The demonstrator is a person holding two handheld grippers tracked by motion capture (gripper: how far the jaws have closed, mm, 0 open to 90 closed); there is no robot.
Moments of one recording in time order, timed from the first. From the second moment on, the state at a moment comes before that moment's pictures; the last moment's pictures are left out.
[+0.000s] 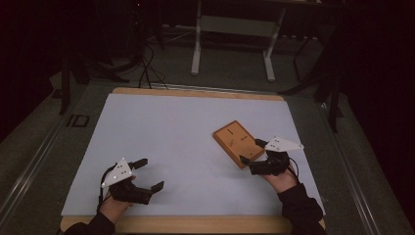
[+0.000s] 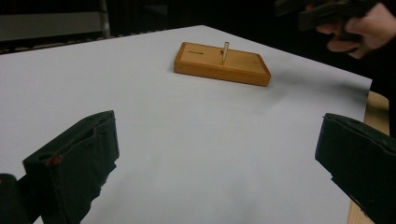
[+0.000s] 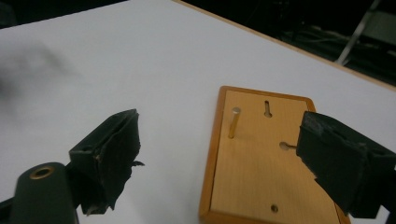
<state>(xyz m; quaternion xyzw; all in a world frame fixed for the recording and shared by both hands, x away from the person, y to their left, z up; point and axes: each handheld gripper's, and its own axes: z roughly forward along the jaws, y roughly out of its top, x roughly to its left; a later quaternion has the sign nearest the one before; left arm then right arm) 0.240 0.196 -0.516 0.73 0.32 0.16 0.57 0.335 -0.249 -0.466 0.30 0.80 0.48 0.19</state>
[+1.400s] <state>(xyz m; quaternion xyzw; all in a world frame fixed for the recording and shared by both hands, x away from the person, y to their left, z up) 0.239 0.198 -0.518 0.74 0.32 0.16 0.56 0.405 -0.208 -0.531 0.33 0.83 0.43 0.15</state>
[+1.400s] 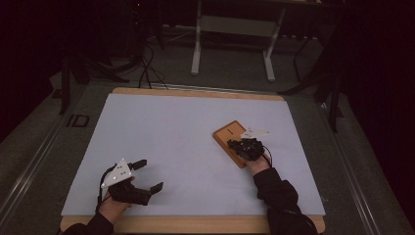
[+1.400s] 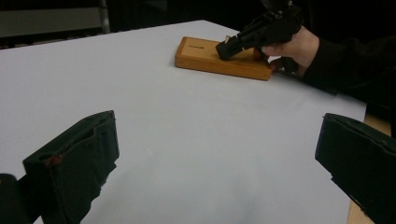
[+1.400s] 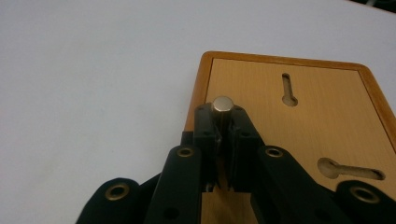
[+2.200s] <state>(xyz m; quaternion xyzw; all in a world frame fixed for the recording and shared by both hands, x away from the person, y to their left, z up) 0.240 0.198 -0.518 0.74 0.32 0.16 0.57 0.402 -0.213 -0.519 0.32 0.82 0.45 0.13</state>
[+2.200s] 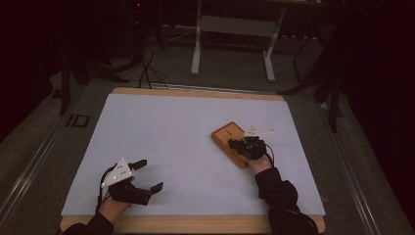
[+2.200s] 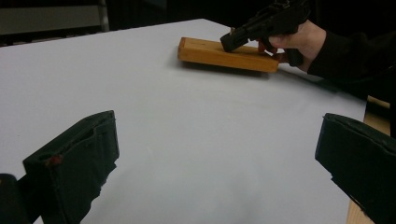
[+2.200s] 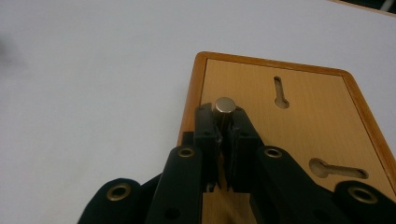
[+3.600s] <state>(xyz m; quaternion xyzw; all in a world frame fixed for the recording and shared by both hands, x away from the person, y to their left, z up) 0.240 0.198 -0.518 0.74 0.32 0.16 0.57 0.386 -0.145 -0.501 0.16 0.87 0.47 0.05</state>
